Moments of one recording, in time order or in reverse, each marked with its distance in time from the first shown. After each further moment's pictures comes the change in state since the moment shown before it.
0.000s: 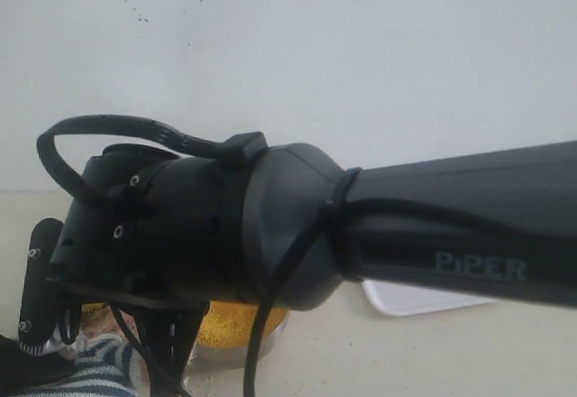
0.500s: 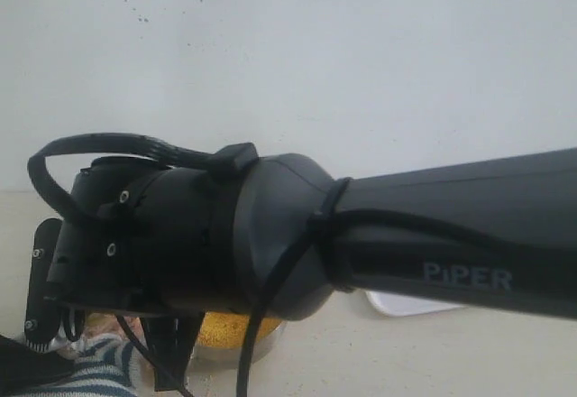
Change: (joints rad) left arm 0.000 0.000 0.000 -0.002 0.000 0.000; right arm 0.010 0.011 0.000 -0.086 0.016 0.056
